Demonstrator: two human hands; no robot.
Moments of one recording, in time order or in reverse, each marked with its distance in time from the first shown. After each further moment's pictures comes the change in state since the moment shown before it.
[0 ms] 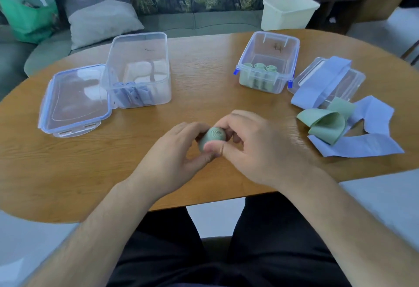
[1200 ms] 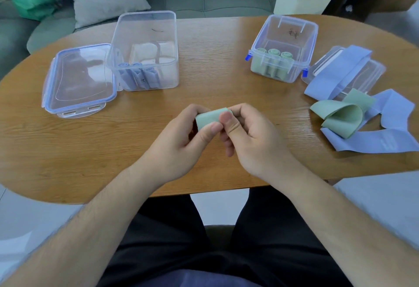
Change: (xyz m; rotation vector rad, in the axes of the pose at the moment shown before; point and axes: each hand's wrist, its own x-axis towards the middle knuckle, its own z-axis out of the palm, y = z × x) left_hand -0.007 -0.002 0.006 -0.365 0.062 -0.191; right_hand -0.004 -0.011 0.027 0.552 0.024 0.394
